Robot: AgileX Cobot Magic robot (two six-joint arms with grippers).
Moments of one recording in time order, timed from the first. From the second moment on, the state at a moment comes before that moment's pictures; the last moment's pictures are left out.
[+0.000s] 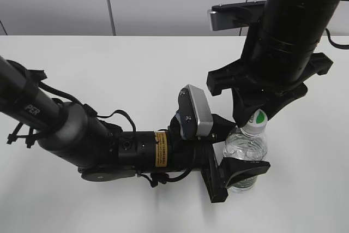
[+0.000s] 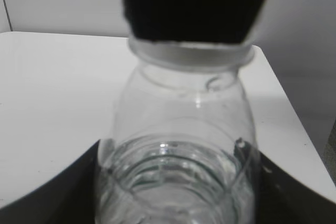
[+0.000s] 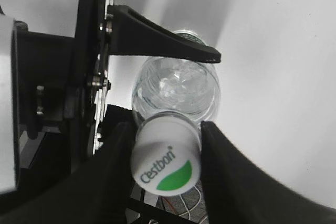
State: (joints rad) left arm -0.81 2.22 -0.94 0.73 -1.17 -0.18; right arm 0.61 1.65 -1.30 0.09 1.23 0.23
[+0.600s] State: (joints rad) left arm -0.81 2.22 -0.94 0.73 -1.17 -0.18; right arm 0.61 1.65 -1.30 0.08 1.23 -0.81
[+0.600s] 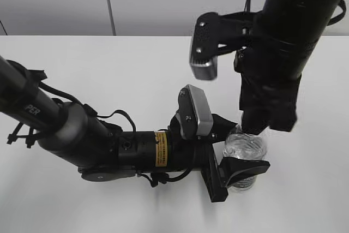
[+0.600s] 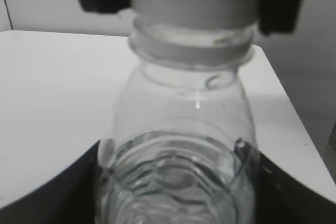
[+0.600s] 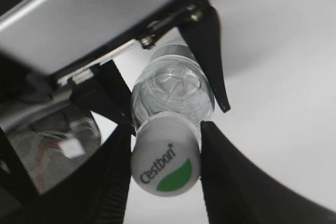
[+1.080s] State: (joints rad) left arm -0.81 2.22 -0.94 0.73 -1.17 -0.18; right arm 0.61 1.65 -1.30 0.08 1.23 -1.20
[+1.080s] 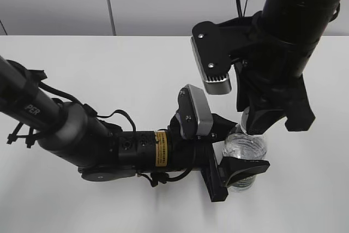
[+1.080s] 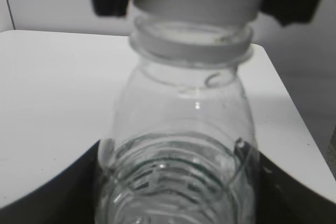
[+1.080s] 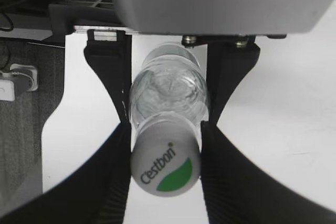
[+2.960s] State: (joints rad) left arm -0.81 2.22 -0.94 0.73 -1.17 -0.18; right arm 0.61 1.61 -1.29 0.08 1.22 -1.10
